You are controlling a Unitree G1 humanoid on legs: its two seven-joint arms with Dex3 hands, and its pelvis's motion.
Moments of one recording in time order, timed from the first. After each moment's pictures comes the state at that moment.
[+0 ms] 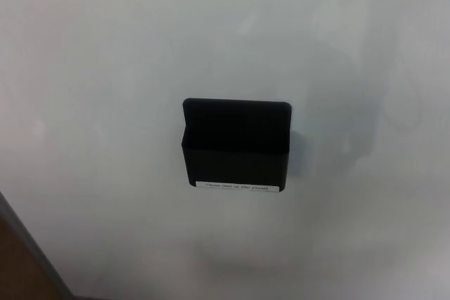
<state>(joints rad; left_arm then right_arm) 0.11 0.21 0.19 0.92 -0.09 -0.15 -0.29 0.01 -0.09 0.05 0.96 -0.15 -0.31 -0.01</state>
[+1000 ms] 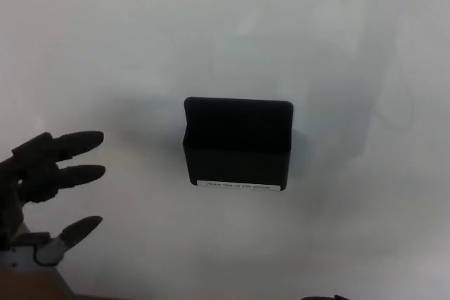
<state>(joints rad) 0.16 0.45 0.22 -0.23 -0.21 -0.16 -0.43 -0.01 -0.06 0.04 1.00 -0.15 -0.49 -0.01</state>
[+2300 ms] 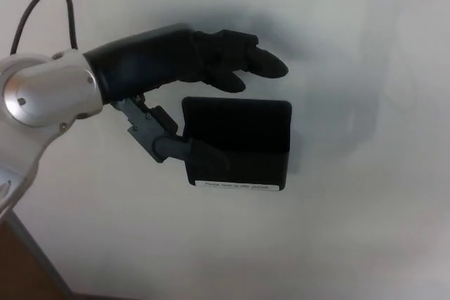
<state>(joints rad) -0.71 0.77 -0.37 -0.35 -0.09 0.42 -0.64 0.09 -0.06 -0.04 1.09 -0.11 -0.73 0.01</state>
